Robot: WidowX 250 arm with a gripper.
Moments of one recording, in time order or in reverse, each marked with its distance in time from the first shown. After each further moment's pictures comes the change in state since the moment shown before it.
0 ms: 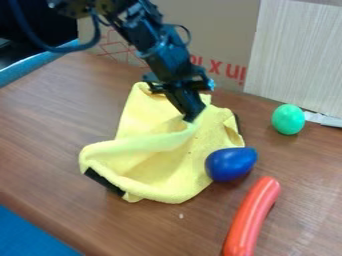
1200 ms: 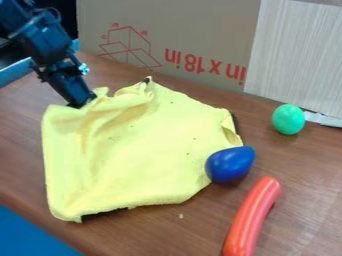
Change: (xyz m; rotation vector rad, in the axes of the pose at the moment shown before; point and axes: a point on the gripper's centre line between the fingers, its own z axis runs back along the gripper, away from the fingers) arm -0.055 0.111 0.089 0.020 0.095 0.010
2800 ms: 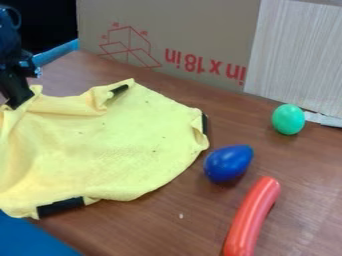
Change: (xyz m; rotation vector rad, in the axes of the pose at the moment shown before) arm -0.028 0.059 0.038 0.394 0.026 0.206
